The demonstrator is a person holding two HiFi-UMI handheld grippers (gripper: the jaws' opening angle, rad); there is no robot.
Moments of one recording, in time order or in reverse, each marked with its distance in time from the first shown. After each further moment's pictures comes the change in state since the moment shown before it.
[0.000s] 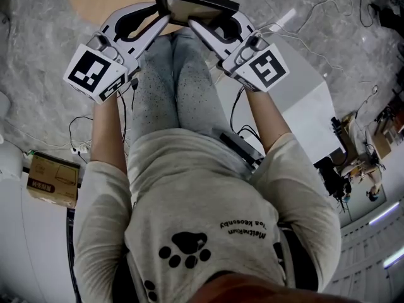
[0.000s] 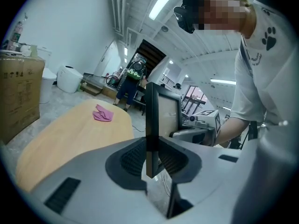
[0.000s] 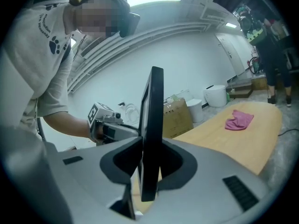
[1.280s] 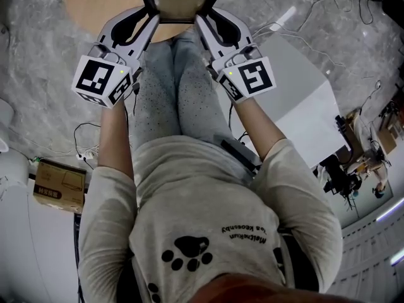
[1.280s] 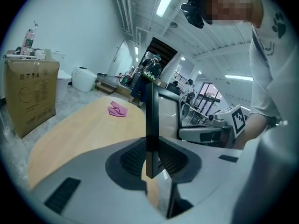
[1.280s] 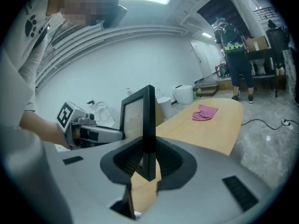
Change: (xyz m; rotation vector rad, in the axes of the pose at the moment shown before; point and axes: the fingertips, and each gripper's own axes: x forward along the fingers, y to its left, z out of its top) left arm 0.005 0.031 -0.024 -0.034 0.018 0.175; right arm -0.017 -0.040 -0.030 0.091 0.036 -0.387
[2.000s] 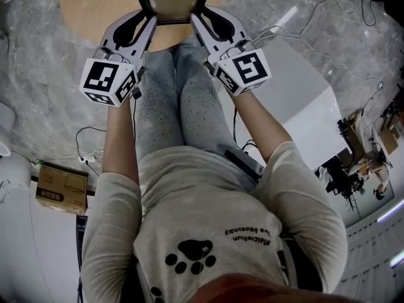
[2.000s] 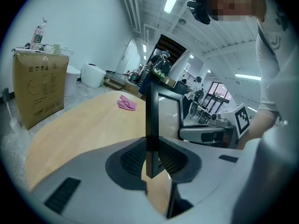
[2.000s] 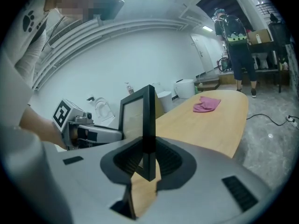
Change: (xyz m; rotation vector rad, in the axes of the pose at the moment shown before) left arm 0.030 0.032 -0.033 -0.055 0.028 0.089; right arm 0.035 -0.030 -0.034 0.016 0.057 0.027
